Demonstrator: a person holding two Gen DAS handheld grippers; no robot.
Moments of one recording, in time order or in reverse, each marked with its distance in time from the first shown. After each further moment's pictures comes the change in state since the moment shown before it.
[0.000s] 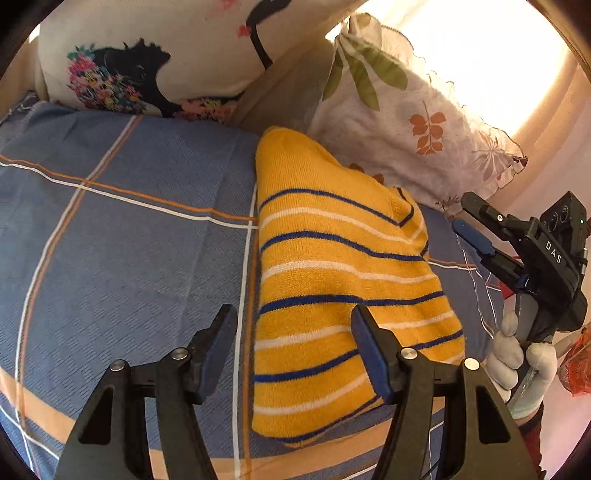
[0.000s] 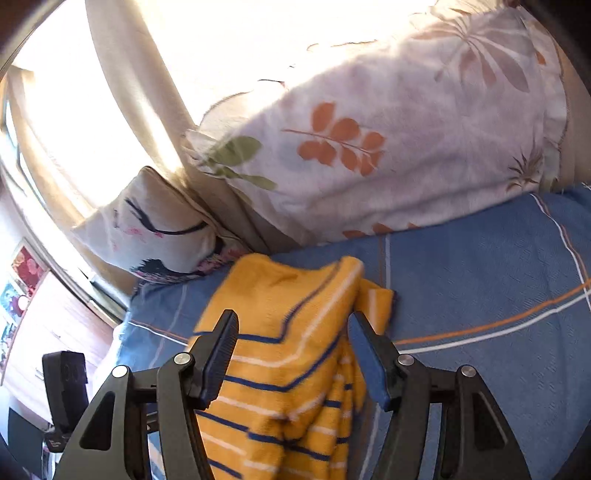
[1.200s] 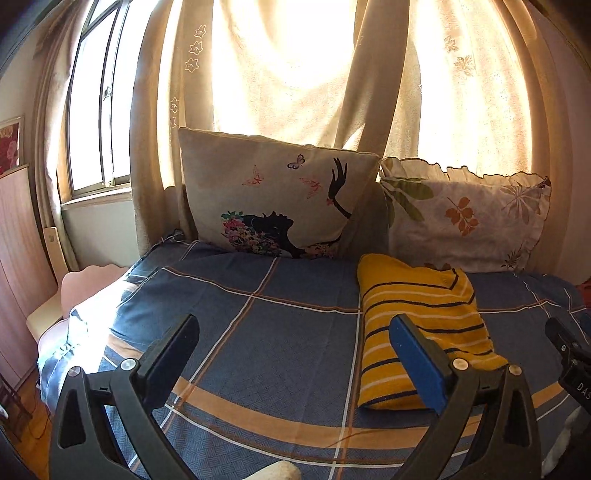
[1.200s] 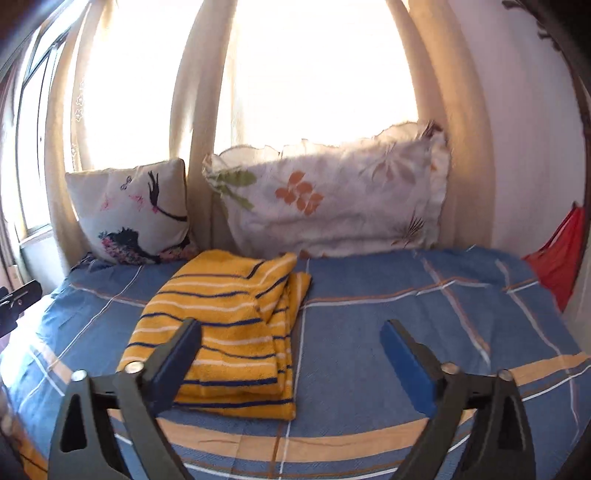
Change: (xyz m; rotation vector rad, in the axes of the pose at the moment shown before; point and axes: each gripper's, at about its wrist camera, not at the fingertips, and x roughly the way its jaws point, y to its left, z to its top) left arm -0.127 -0.036 -0.077 0.159 -0.548 0.496; right arm -0.114 0.070 -0.135 -0.276 -0.371 -0.468
